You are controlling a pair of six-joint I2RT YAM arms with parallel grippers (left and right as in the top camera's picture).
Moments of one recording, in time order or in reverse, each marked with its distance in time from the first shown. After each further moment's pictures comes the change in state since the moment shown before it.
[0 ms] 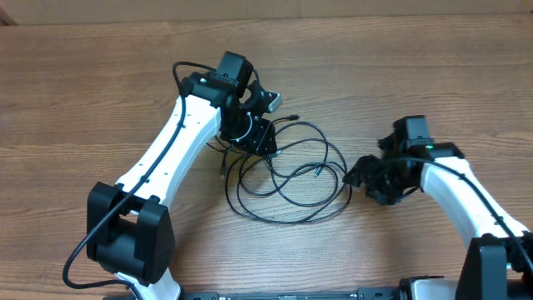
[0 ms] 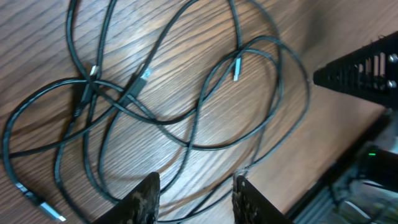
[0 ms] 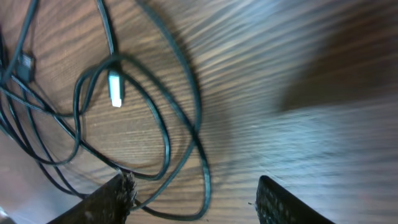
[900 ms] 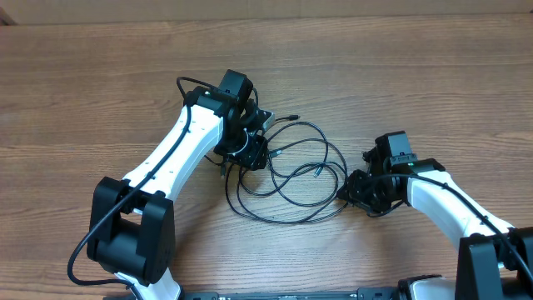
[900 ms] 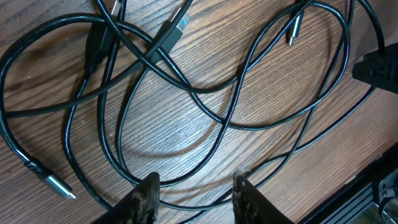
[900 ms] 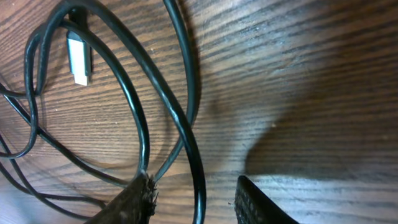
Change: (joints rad) left arm -0.005 0.000 -0.135 0.035 -0.091 0.000; right arm 0.079 0.000 -0.145 0.169 0.014 0.008
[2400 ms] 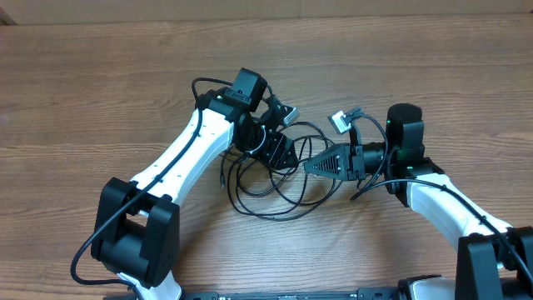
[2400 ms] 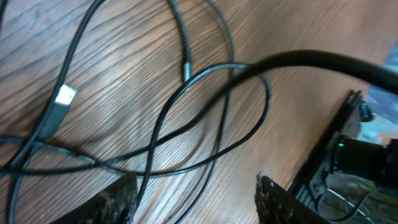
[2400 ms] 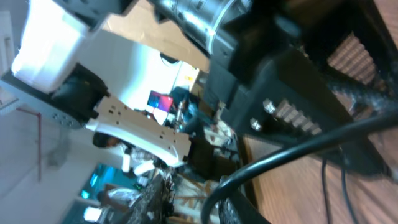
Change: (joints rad) left arm -0.059 0.000 -0.002 0.147 0.248 -0.005; right arm 0.000 0.000 -0.026 0.961 -1.136 0.152
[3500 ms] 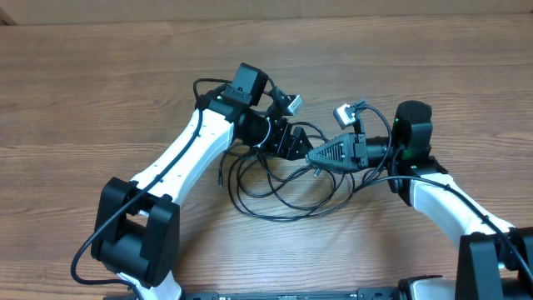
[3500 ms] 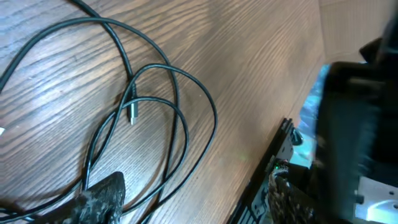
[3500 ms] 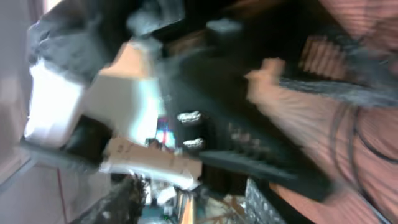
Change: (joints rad) left arm 0.000 0.000 -0.005 0.136 0.184 -0.187; right arm -0.032 0.000 0.001 0.044 0.084 0.288
